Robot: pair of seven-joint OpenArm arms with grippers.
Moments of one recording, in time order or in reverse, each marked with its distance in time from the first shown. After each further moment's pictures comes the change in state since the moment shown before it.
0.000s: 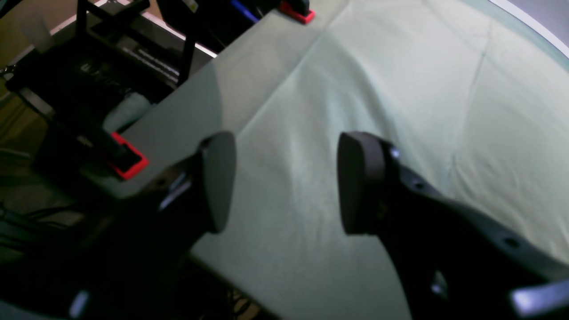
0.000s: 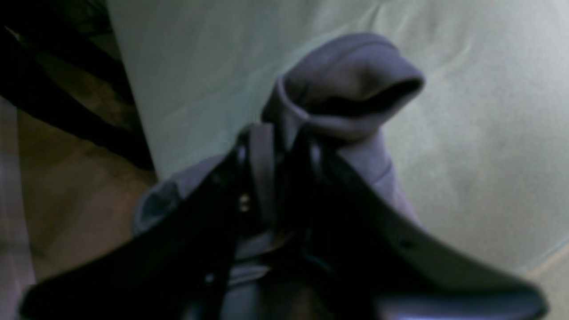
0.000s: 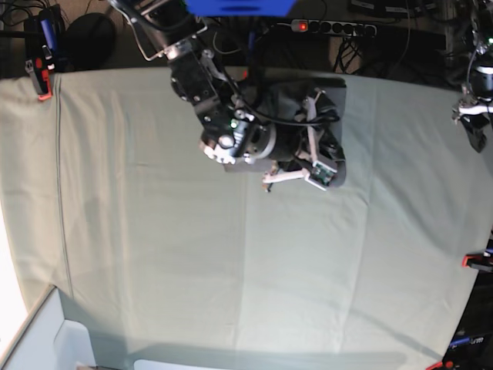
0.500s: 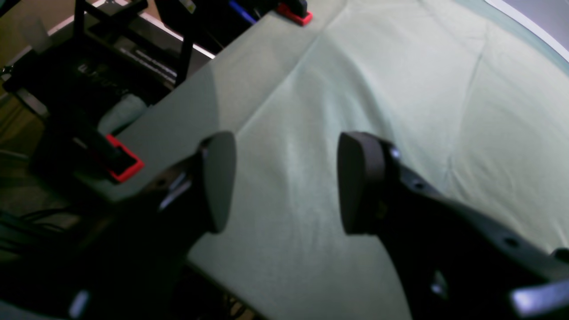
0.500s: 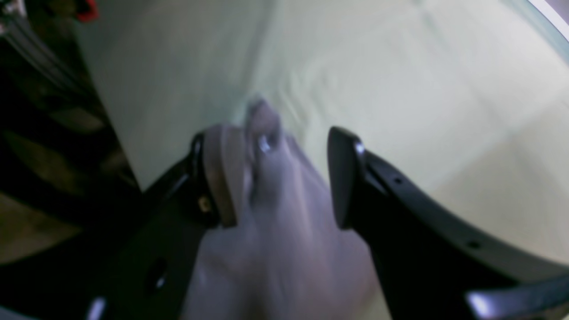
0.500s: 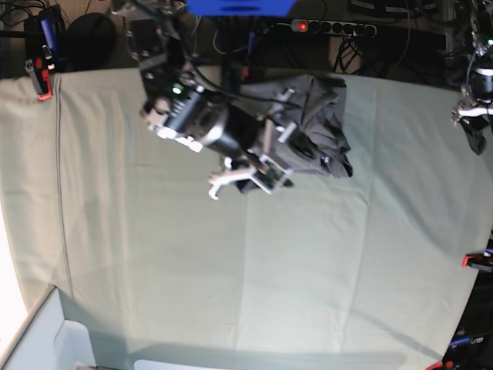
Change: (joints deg) left arm -0.7 0.0 0.2 0.0 -0.1 0.0 0.0; right arm -13.0 3.9 8.2 25.8 0.2 0.0 -0.2
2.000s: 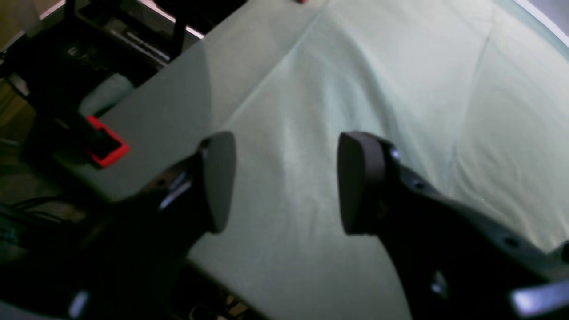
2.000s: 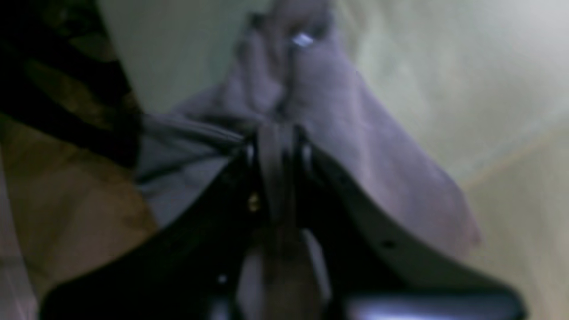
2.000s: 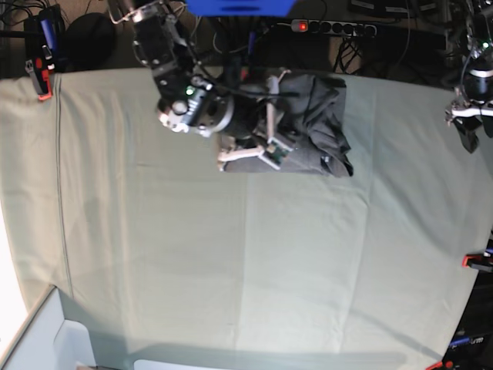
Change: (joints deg) left arm -1.6 0.0 1.7 -3.0 0.0 0.0 0.0; right arm 2.5 1.7 -2.3 -13.1 -0.2 0.0 -0.2
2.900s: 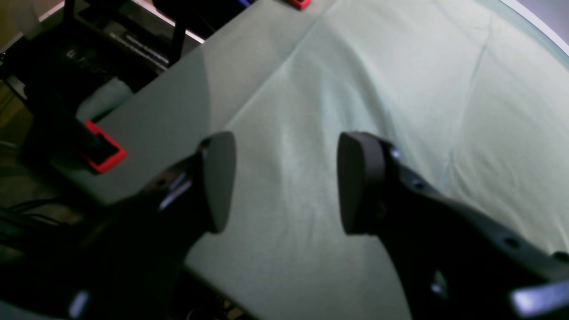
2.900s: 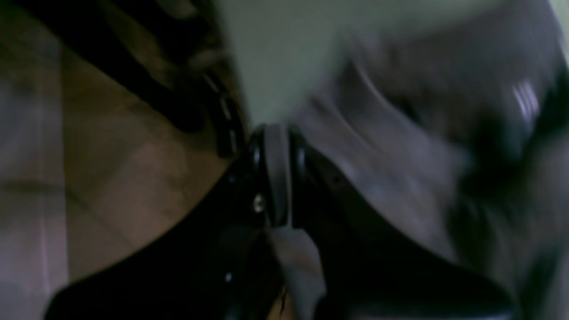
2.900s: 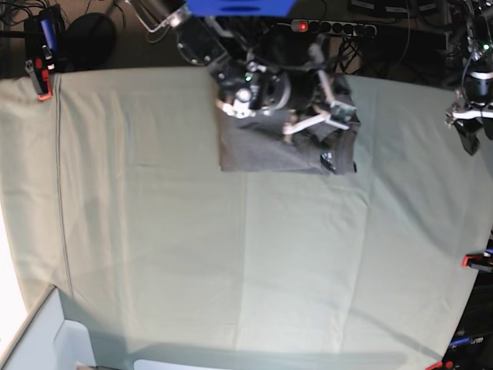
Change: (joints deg) left arm -0.2 0.1 -0.1 0.0 -0.2 0.0 0.0; right arm 3.8 -3.1 -16.9 -9.7 0.4 0.0 0.9
